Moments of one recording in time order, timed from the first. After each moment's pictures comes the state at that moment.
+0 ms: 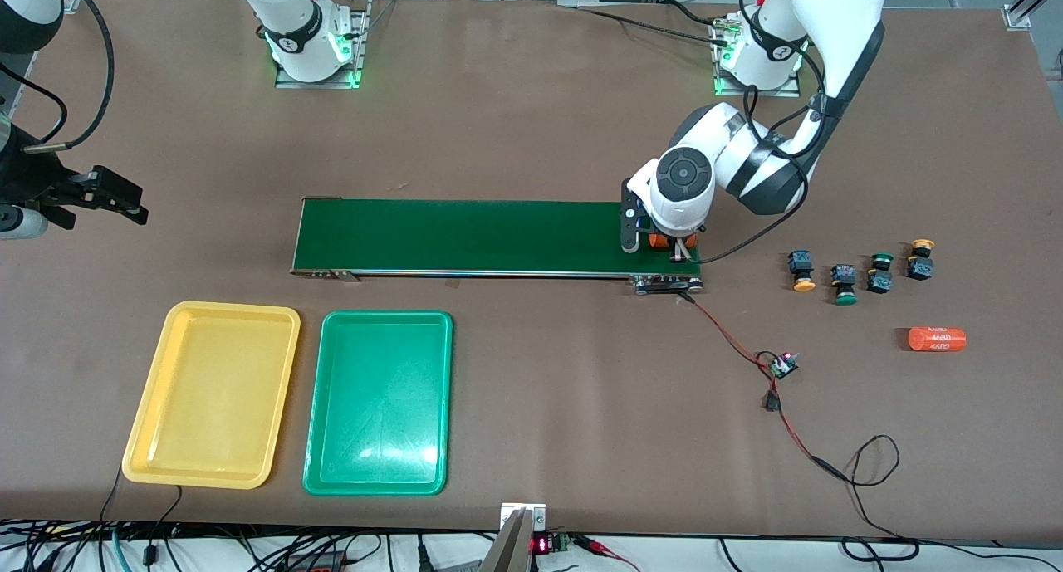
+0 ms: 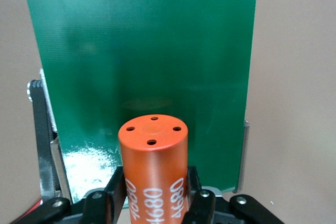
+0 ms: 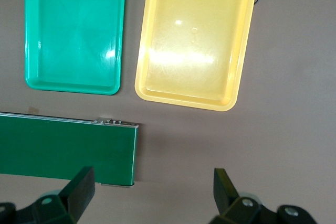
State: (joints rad) left arm -0.14 0.41 -0.40 -1.99 0.28 2.11 0.89; right arm -0.04 0.09 0.02 -1.59 0.00 1.72 -0.10
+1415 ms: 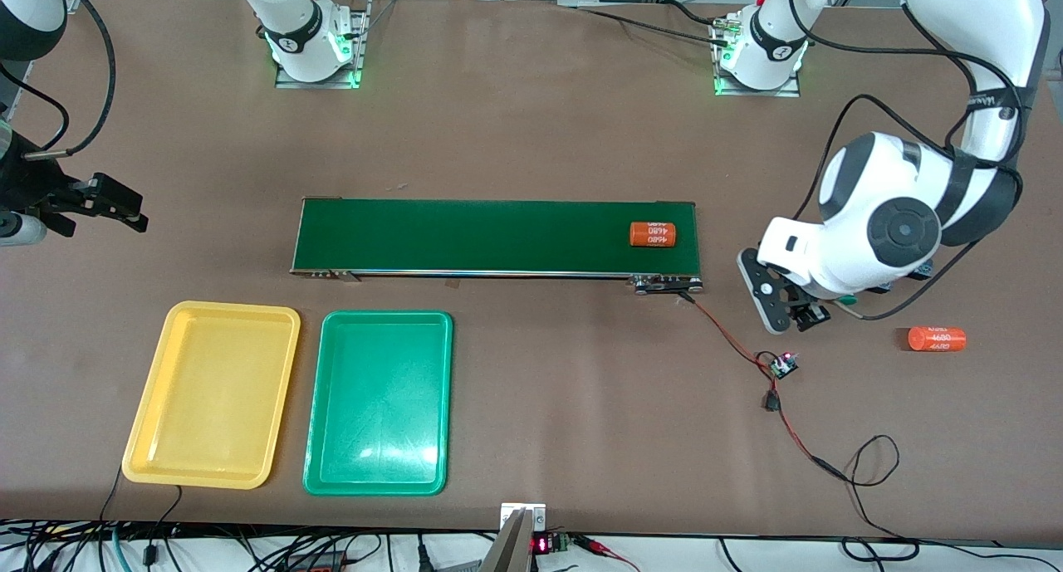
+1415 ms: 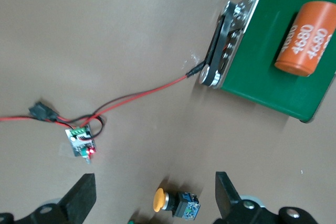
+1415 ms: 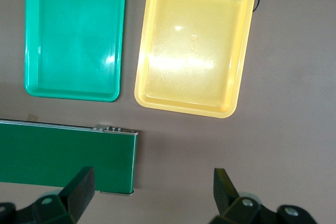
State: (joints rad) left arm 0.17 0.43 -0.40 -1.68 0.17 1.93 0.88; right arm -0.04 0.10 0.02 -1.59 0.00 1.75 -0.10
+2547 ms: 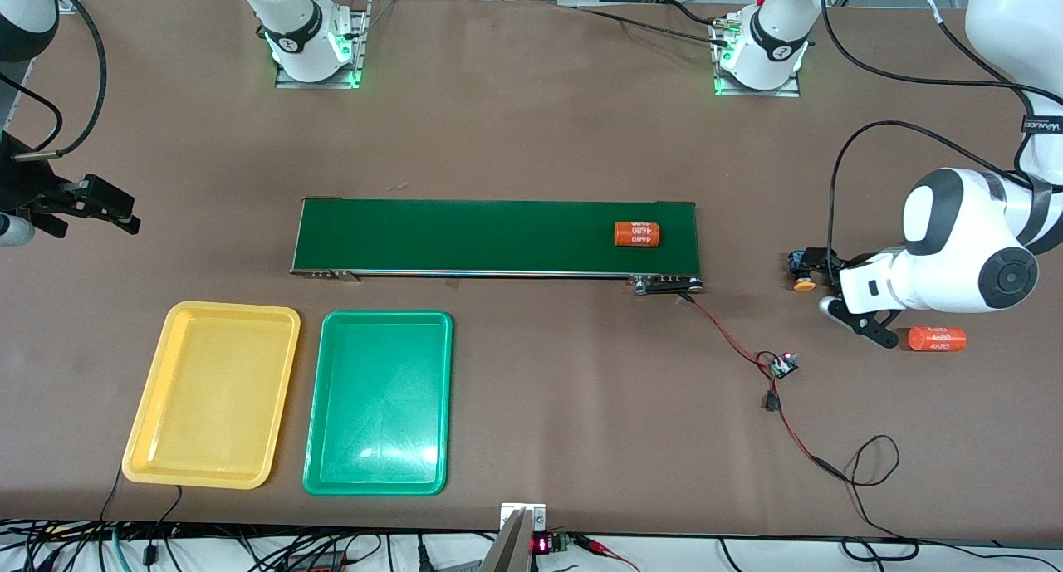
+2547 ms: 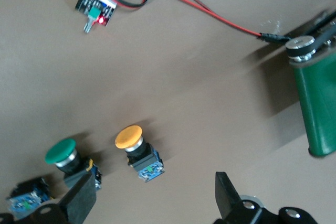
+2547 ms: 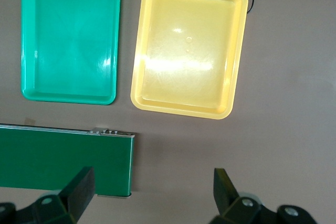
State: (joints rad) left arm 0.38 0.48 -0.40 -1.75 0.09 1.87 0.37; right arm -0.06 0.10 0.02 -1.59 0.00 1.76 -0.09
